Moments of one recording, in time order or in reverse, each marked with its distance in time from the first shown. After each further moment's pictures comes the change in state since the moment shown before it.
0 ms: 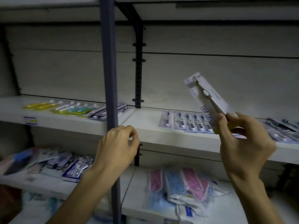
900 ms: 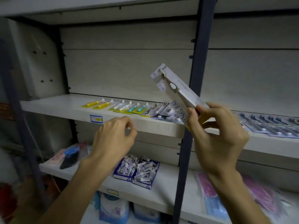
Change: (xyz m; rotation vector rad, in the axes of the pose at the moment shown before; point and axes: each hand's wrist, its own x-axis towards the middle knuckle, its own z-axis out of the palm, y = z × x) left_hand 0.024 -0.235 -0.120 0.121 0.019 -0.080; right_hand -0.092 -0.241 0.162 0.306 -0.071 -0.099
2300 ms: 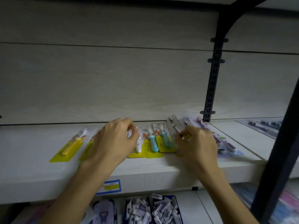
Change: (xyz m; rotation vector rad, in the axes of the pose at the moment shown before) left_hand 0.258 -0.195 0.113 -0.248 -0.105 0.301; right_hand -0.023 0.076 0.304 -0.817 -0.362 0.459
